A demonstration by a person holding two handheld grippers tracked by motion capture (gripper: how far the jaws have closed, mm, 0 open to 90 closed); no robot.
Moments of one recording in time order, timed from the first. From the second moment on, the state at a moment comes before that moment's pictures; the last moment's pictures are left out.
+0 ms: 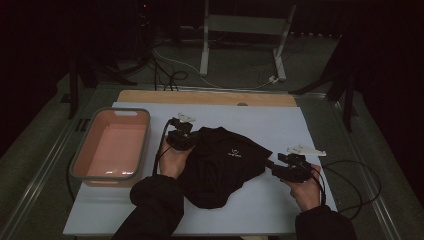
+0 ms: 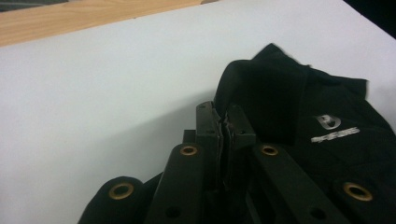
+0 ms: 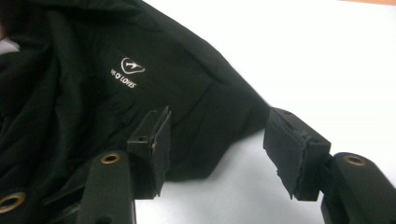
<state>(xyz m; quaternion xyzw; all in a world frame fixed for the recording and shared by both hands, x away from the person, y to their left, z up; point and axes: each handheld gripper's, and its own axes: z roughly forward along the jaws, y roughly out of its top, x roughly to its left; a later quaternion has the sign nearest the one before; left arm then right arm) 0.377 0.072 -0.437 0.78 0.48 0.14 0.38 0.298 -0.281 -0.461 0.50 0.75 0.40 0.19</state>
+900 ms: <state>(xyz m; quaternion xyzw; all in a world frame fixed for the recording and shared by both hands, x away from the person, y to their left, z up) 0.361 0.043 -0.446 0.77 0.45 0.12 0.43 0.313 -0.233 -0.481 0.48 0.77 0.38 0.18</state>
